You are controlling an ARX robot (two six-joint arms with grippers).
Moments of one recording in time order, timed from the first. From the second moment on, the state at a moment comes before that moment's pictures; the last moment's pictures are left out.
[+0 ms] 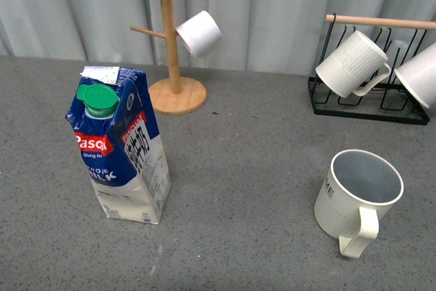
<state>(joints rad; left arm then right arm) 0.00 0.00 0.02 0.00 0.00 0.00 0.00 0.00 0.01 0.00 0.00 0.00</state>
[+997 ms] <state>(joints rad) 0.00 0.00 0.02 0.00 0.00 0.00 0.03 0.96 0.29 0.26 0.07 -0.09</state>
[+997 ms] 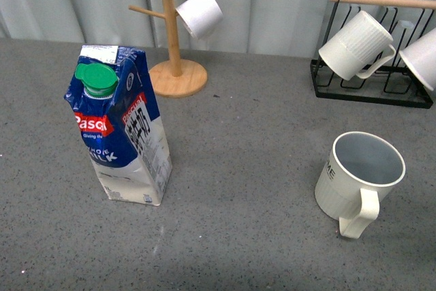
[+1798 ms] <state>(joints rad) 0.00 0.00 0.02 0.00 0.00 0.00 0.08 1.72 0.75 0.03 -0.03 0.14</state>
